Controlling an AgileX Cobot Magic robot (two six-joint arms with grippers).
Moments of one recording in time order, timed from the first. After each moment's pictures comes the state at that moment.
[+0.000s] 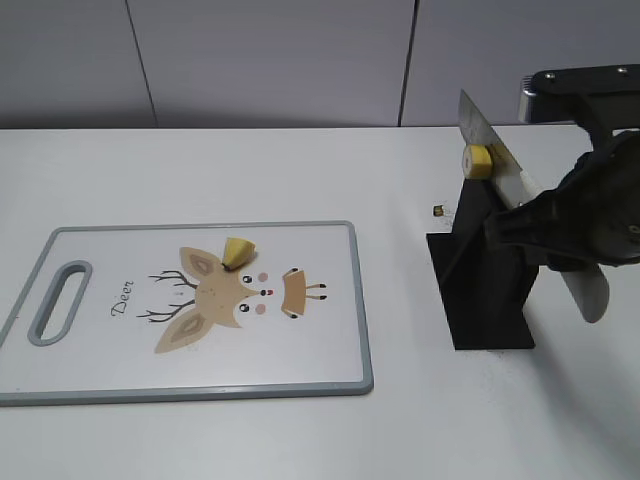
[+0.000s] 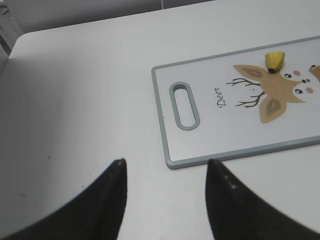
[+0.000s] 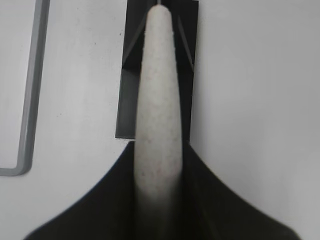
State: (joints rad) left arm -0.02 -0.01 -0.48 -0.13 1.10 0.21; right arm 0.57 1.35 -0.81 -0.30 0.67 0.72
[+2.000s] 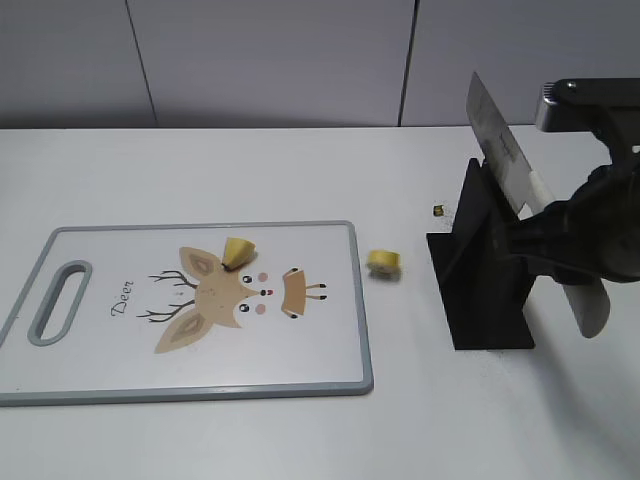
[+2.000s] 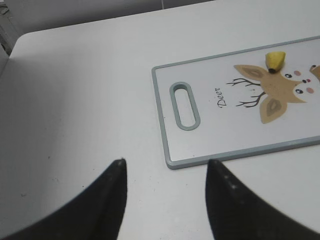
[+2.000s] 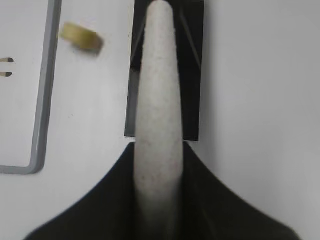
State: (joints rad) left arm -0.02 -0.01 -0.48 -0.13 1.10 0.21; right arm 0.57 1.29 -0.73 -0.30 0.59 0.76
